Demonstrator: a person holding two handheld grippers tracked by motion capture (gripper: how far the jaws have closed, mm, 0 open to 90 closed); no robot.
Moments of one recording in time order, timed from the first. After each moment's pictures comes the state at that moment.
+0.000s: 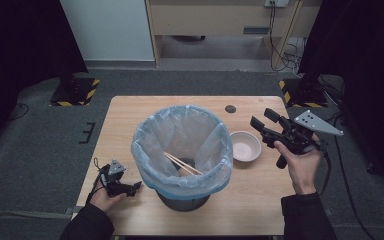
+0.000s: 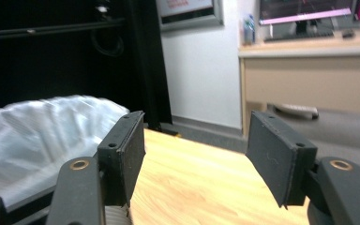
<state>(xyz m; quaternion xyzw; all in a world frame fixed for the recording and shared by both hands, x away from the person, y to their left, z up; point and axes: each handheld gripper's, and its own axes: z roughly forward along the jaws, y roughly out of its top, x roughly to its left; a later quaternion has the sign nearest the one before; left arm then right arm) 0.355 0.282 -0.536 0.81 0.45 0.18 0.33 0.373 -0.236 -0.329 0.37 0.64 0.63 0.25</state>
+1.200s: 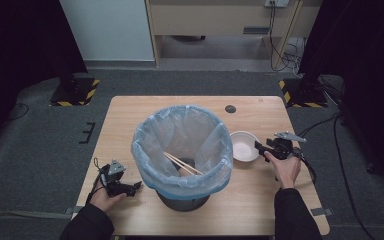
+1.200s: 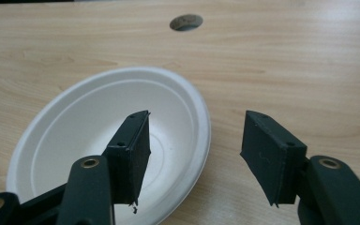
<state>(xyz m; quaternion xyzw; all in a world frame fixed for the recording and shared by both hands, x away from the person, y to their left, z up) 0.355 0.282 -0.536 0.81 0.45 0.18 0.33 0.447 -0.274 -0.501 0.55 0.69 0.43 0.22</state>
